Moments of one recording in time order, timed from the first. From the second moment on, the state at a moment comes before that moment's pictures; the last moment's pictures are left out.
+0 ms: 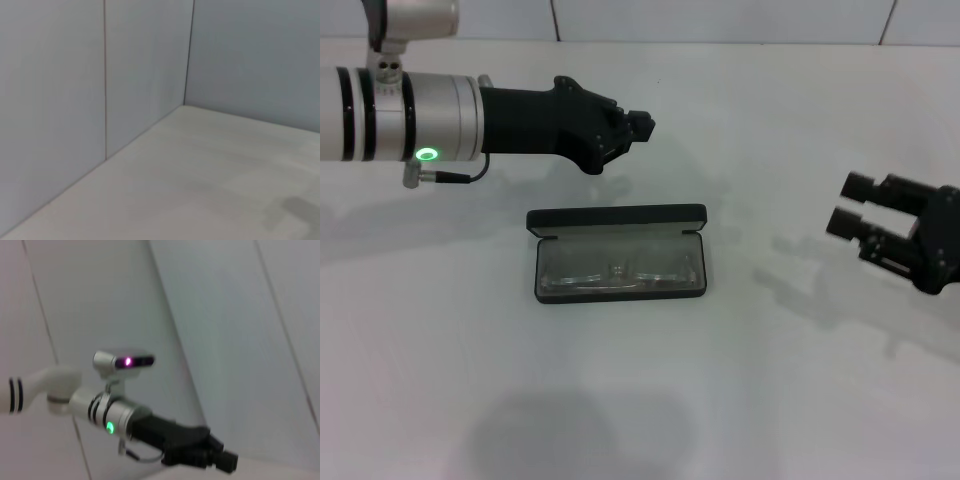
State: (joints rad) left arm -0.66 -2.04 1.11 0.76 1.81 1.28 -1.54; right arm 0.30 1.98 -1.18 -0.54 -1.21 -1.61 1.14
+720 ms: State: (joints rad) left arm -0.67 -2.08 1.11 0.77 1.93 1.29 -1.62; right arm 0.30 1.97 -1.15 -0.74 -1.37 -1.53 1.30
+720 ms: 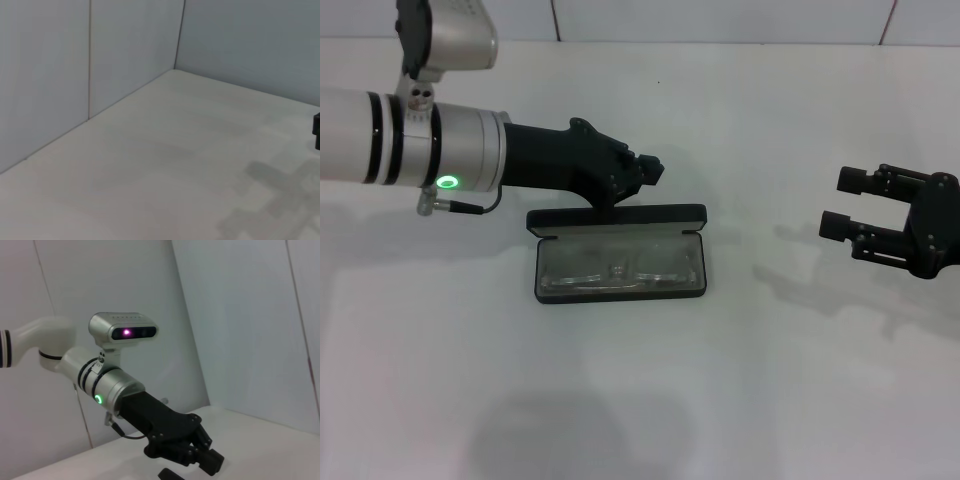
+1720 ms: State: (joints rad) left arm -0.62 -2.09 1.10 0.67 1.93 1.23 -1.56; right arm 0.33 1.99 -1.16 -0.71 -1.38 -1.49 1.30
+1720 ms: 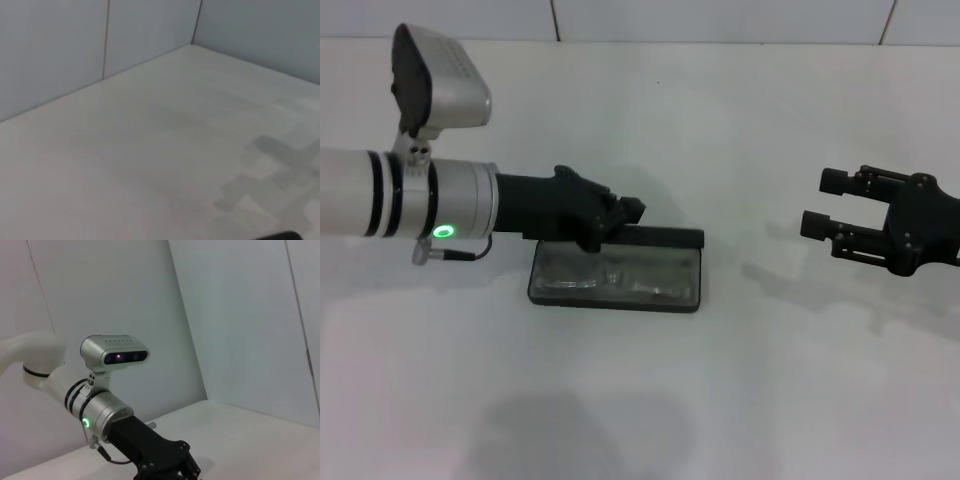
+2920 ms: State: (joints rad) left arm -0.46 -2.08 1.10 0.72 1.63 1.37 -1.46; right arm 0.36 1.99 -1.16 -0.69 -1.39 -1.48 1.30
